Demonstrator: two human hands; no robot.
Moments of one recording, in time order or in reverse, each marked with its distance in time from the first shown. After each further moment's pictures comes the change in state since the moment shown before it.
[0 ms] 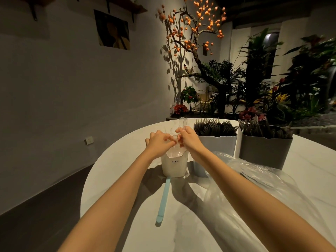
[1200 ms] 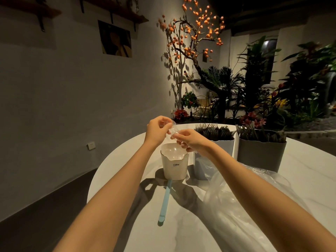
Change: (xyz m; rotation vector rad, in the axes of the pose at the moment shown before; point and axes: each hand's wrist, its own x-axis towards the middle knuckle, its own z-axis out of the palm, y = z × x) left_hand 0.004 0.028 -0.043 -0.515 0.296 0.094; right_hand -0.007 -0.033 -0.023 -0.285 -0.318 0.045
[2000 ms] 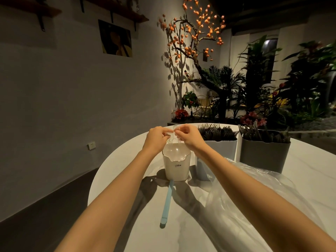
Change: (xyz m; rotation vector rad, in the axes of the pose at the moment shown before) left_hand -0.009 -0.017 -0.003 0.429 -0.130 0.035; right_hand 0.025 0.012 0.016 0.011 0.374 -0.201
